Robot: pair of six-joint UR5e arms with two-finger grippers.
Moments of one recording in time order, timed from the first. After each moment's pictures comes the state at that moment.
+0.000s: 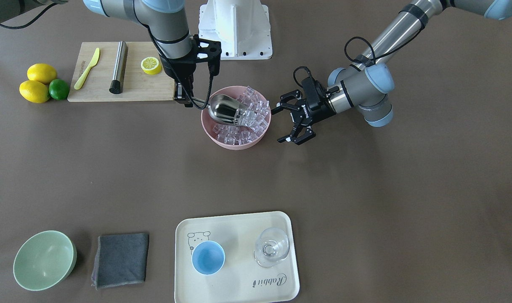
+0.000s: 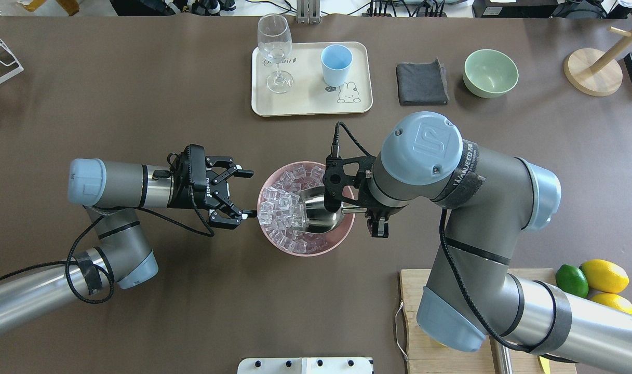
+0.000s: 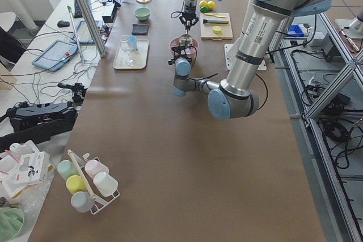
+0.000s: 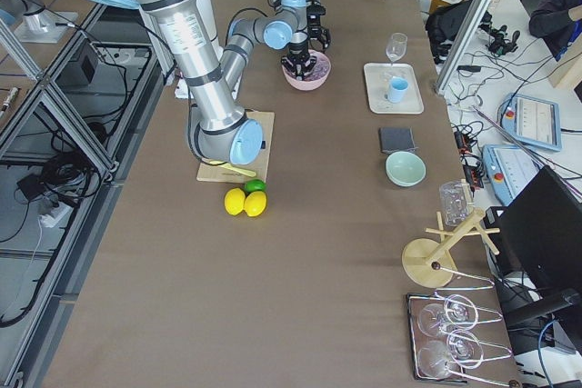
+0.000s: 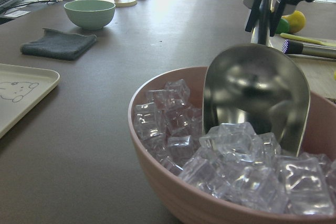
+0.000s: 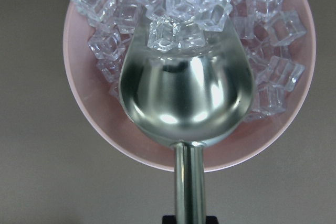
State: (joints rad) left arm -0.57 -2.06 -1.21 -3.25 -1.99 -0.26; right arm 0.50 -1.00 1.95 -1.76 1.83 -0.30
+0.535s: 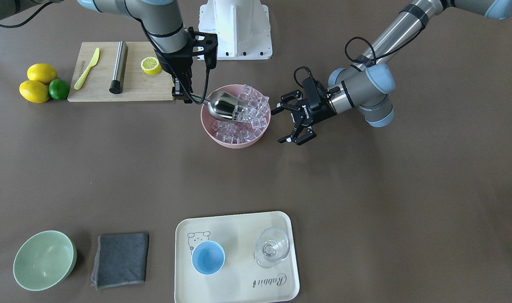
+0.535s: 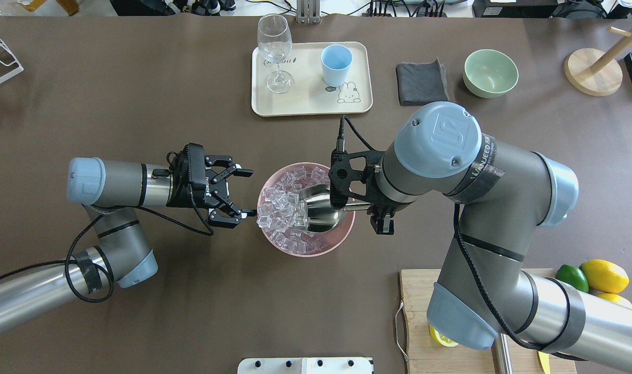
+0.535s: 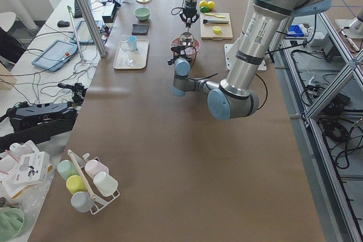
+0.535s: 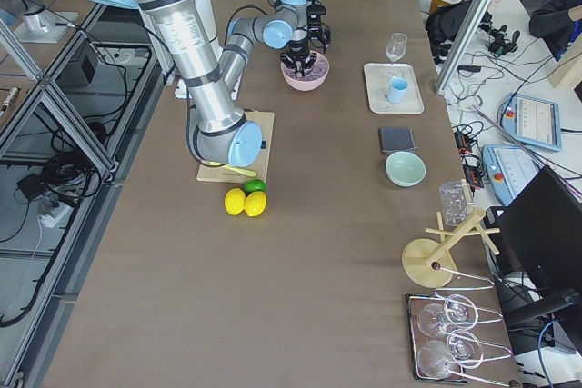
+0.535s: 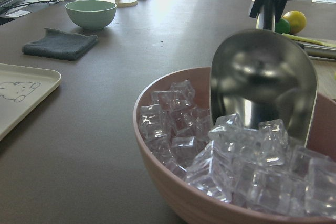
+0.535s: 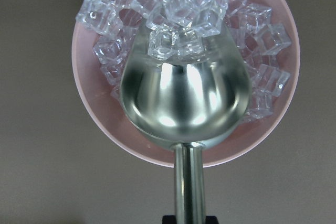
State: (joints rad) left arm -0.58 -2.06 -1.21 -3.25 -1.99 -0.26; right arm 0.52 -1.01 1.99 -1.74 1.86 -0.31
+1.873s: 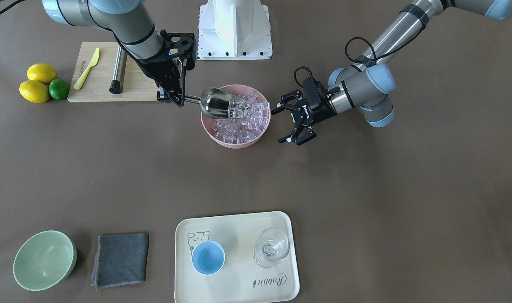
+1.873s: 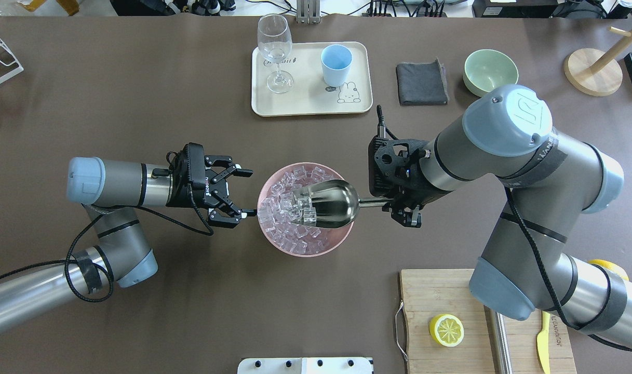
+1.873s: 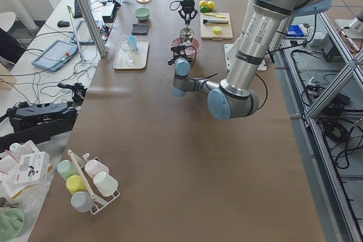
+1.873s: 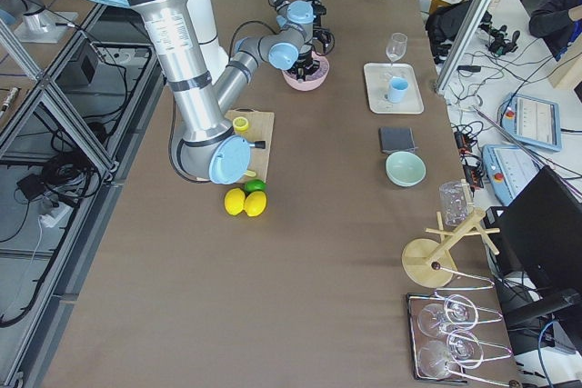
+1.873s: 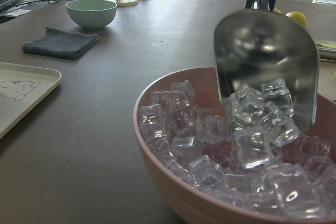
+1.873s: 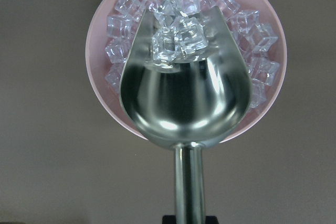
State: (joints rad) left arm -0.58 -2.06 -1.21 -3.25 -1.99 -0.27; right arm 0.61 -1.16 1.99 -1.47 2.05 -0.32
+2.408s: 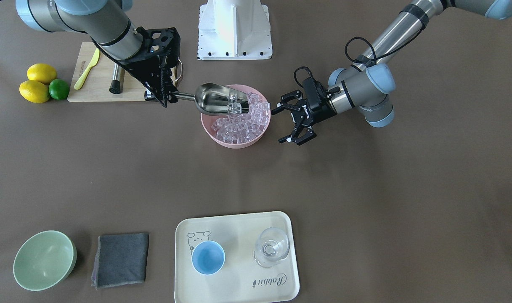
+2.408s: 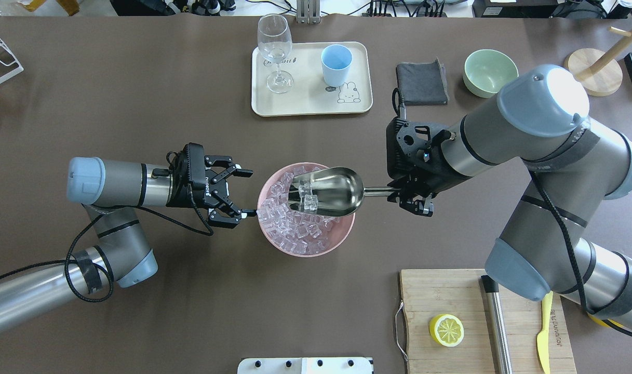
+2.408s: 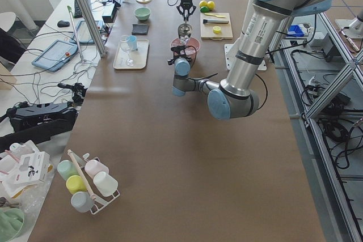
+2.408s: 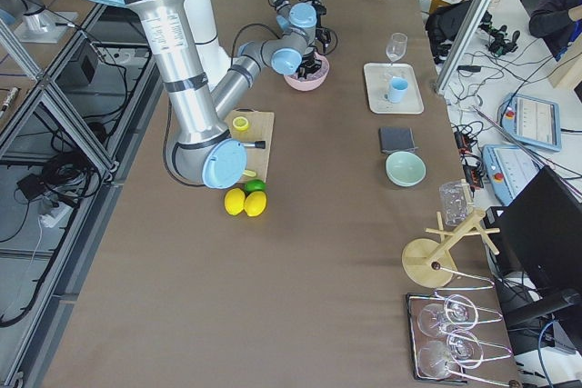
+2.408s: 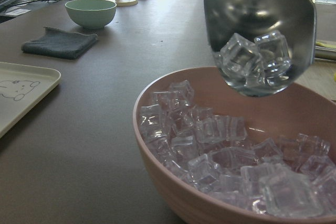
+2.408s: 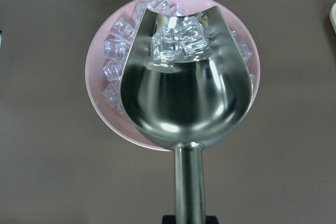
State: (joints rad) left arm -0.58 -2.06 -1.21 -3.25 -2.00 -0.27; right arm 0.68 -1.19 1.99 -1.36 2.15 -0.28
